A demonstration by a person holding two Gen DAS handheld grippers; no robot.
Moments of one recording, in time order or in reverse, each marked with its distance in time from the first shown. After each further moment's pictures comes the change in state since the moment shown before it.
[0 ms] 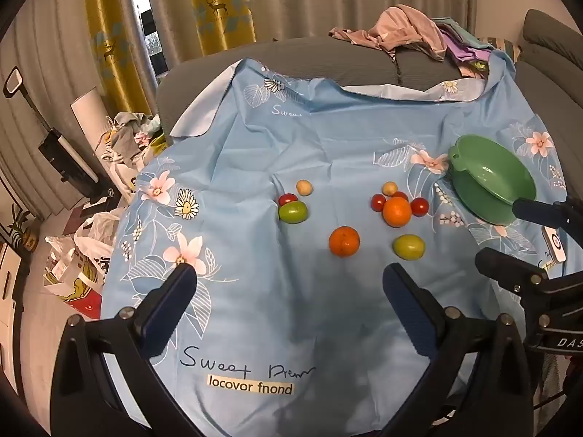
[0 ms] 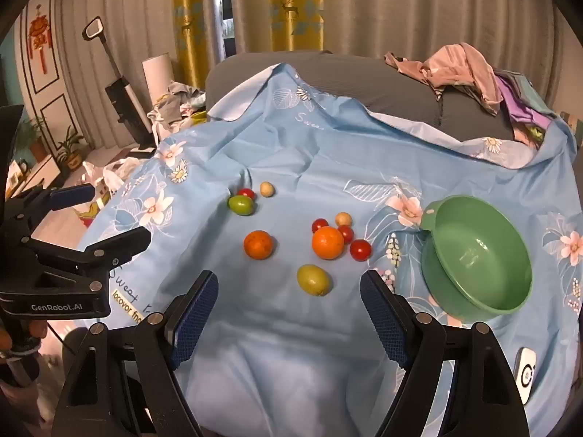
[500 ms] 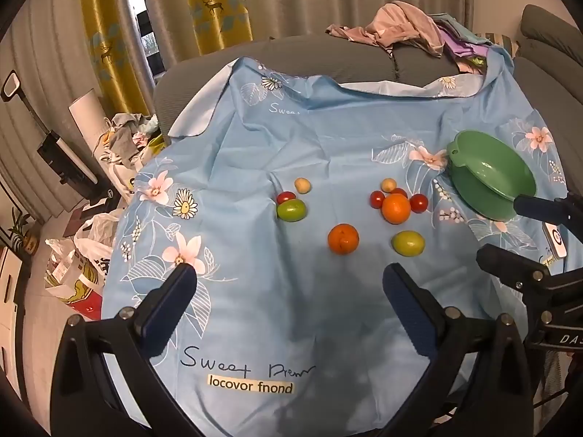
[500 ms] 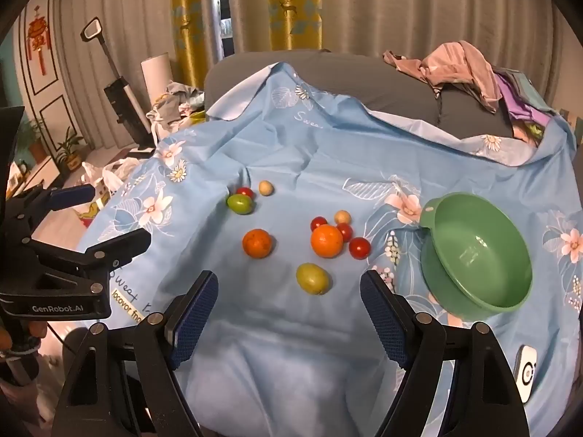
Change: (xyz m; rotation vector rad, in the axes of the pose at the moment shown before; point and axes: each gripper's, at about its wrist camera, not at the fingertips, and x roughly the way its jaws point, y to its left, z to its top) left arm 0.001 -0.001 -0.001 0.013 0.007 -0.001; right arm 0.002 0.001 -0.002 0.008 0.002 0.001
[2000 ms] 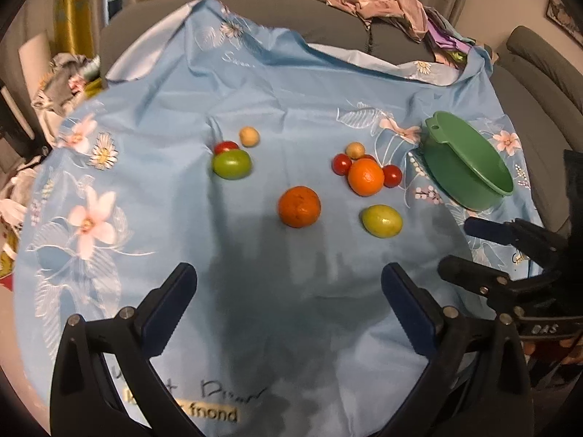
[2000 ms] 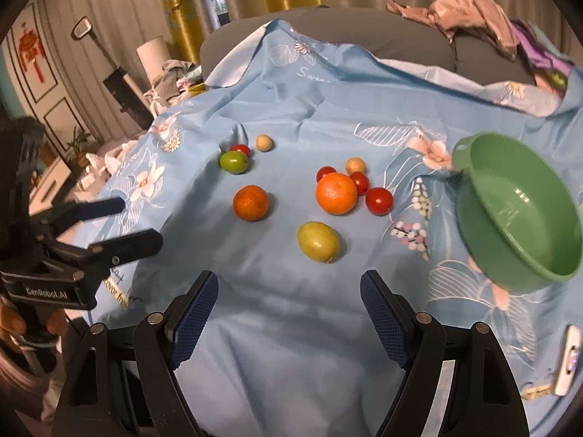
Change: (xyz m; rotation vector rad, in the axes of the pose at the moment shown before) left arm 0.080 -0.002 -0.022 -0.095 0.114 -0.296; right arm 0.071 -0.032 -0.037 0.102 0.180 0.109
